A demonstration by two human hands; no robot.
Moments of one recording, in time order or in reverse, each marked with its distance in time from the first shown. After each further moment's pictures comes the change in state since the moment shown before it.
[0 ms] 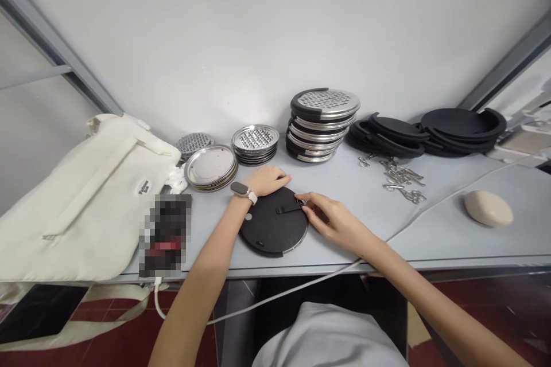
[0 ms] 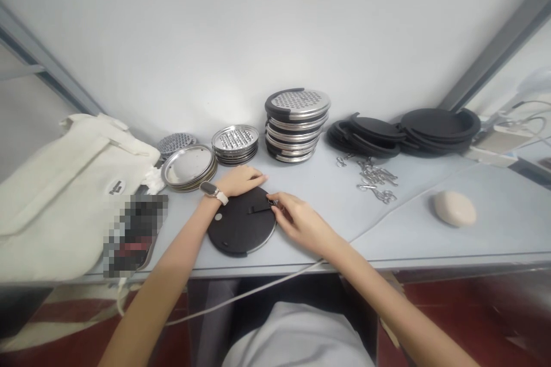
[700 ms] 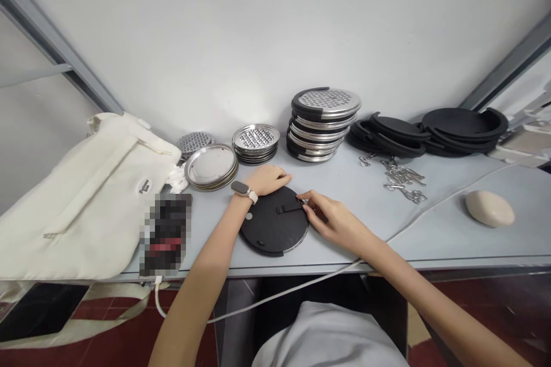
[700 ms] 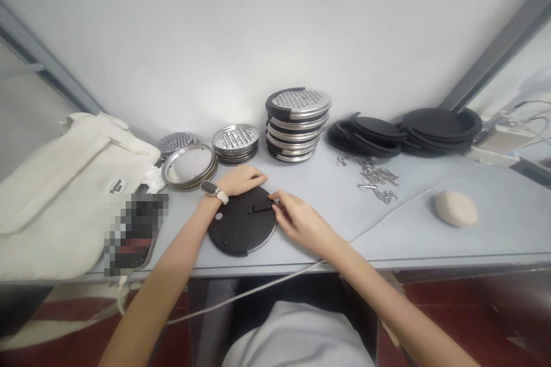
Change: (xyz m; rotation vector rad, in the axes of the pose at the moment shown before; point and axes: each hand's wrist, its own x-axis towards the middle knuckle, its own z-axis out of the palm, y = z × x) left_hand 0.000 -0.002 0.002 0.001 0.002 -0.001; right_hand 0.001 -0.005 -0.001 -0.028 -0.027 0.022
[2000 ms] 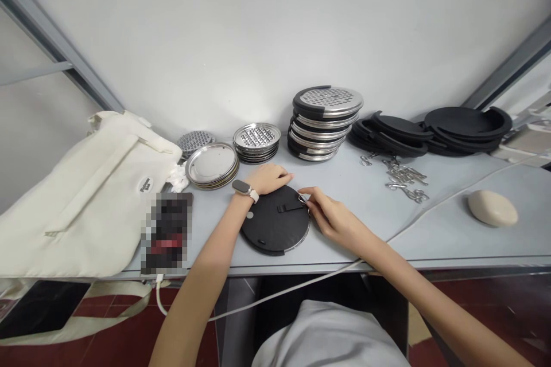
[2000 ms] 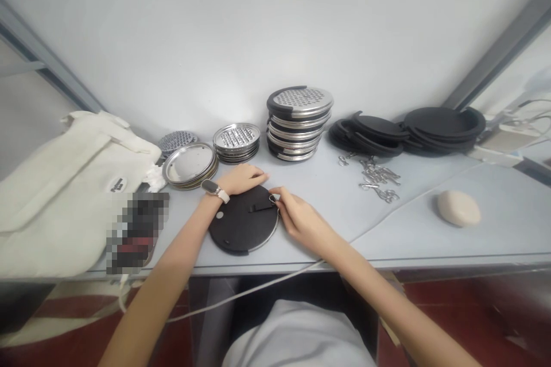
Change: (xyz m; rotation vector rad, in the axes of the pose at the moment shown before) left_hand 0.000 0.000 -0.001 -0.024 -0.006 0.007; right_hand 0.000 0.004 0.005 0.009 0.045 -0.018
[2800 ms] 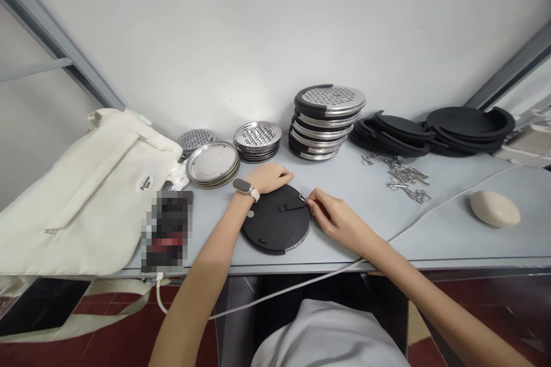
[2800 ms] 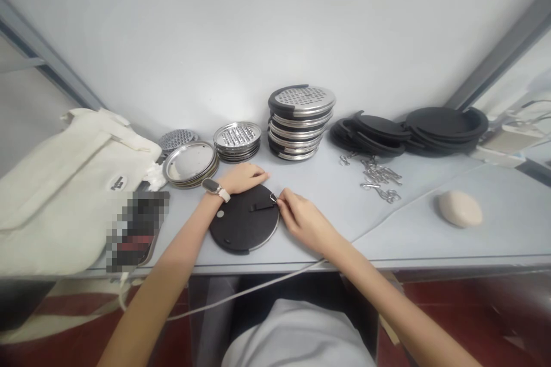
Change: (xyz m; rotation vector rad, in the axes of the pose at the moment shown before) left_hand 0.000 0.001 0.000 0.013 0.004 0.003; right_hand 0.001 0.000 -0.001 -0.016 -0.004 0.067
